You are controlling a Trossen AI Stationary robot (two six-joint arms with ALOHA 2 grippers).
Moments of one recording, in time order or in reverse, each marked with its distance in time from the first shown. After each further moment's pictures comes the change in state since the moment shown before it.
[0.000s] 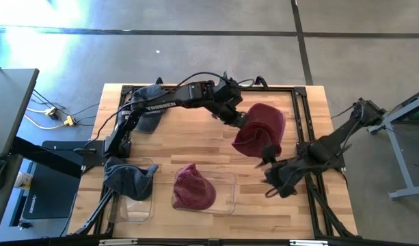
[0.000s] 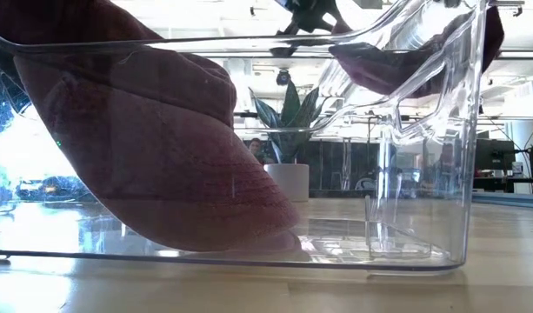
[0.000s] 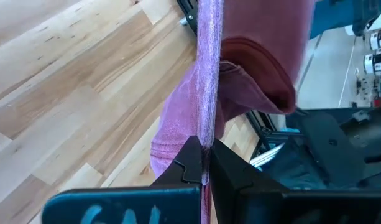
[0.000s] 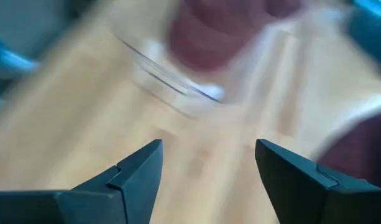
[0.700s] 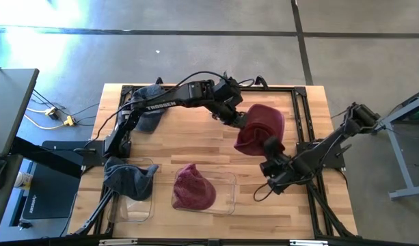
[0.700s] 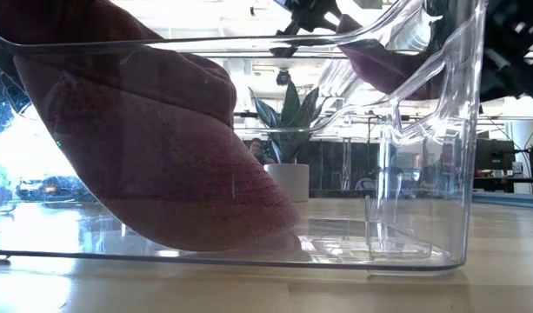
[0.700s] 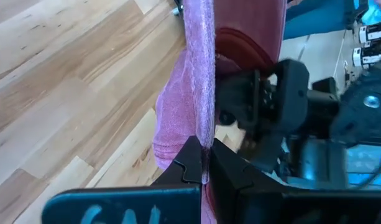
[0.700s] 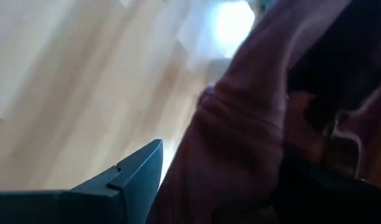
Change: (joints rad) left arm 0.007 0.000 0.000 0.000 0.062 -0.009; right arm 0.009 0.177 -0.182 -0.231 0.683 -0.051
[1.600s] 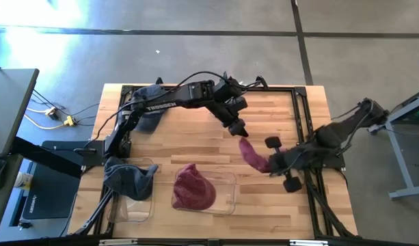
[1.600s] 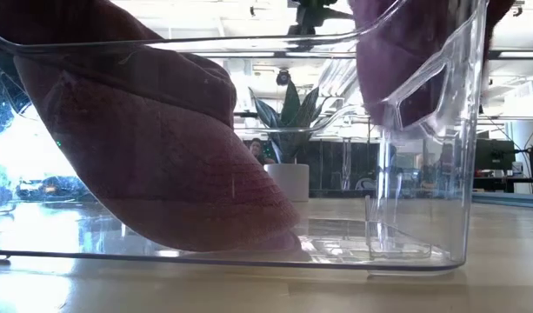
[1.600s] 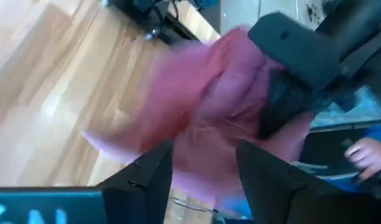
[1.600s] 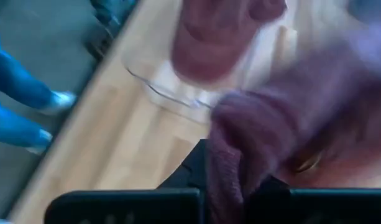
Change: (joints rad) left arm 0.000 0.002 0.000 0.060 0.175 0.277; right arm -0.101 -0.230 0.316 0.118 -0.868 0.199
